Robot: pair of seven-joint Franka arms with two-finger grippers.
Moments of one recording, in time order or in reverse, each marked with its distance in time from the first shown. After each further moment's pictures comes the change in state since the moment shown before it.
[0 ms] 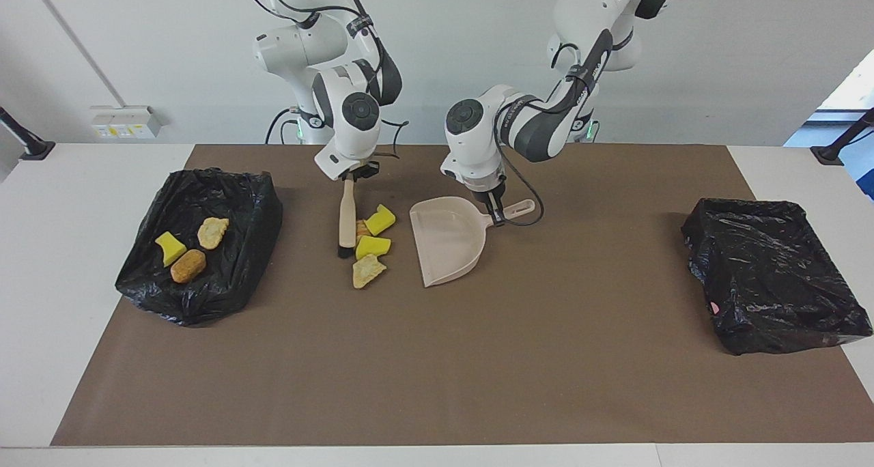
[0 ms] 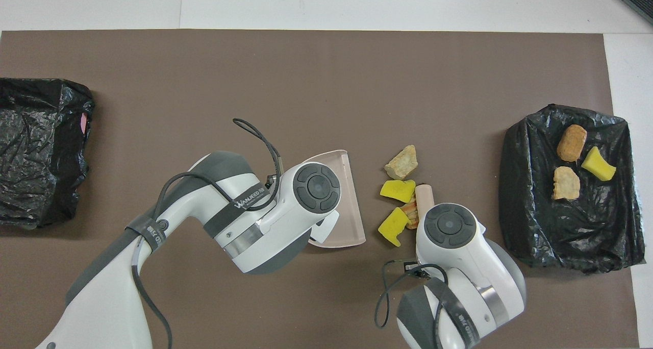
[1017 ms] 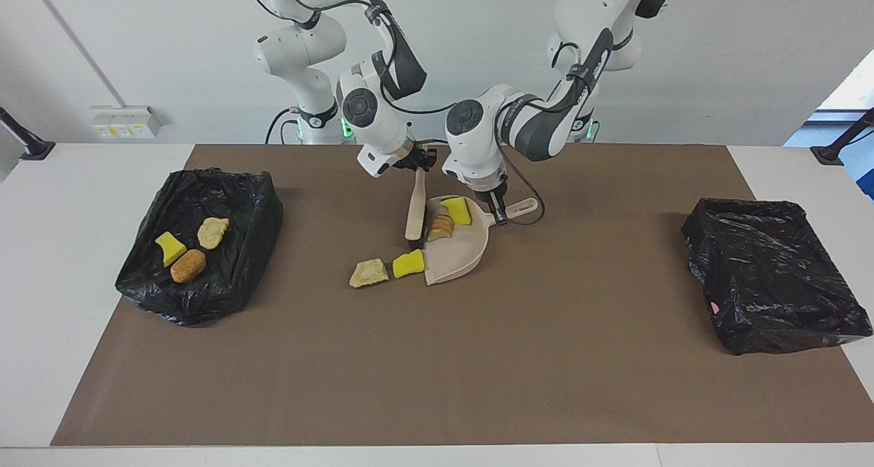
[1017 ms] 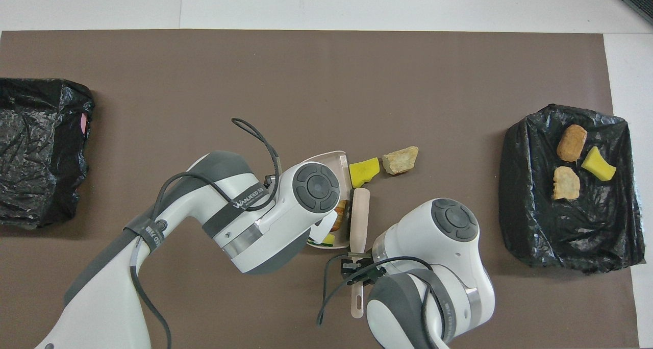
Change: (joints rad) left arm 0.005 -0.003 0.001 -0.001 0.004 -0.009 0.000; right arm 0.094 0.048 0.000 0.085 0.575 0.126 -0.100
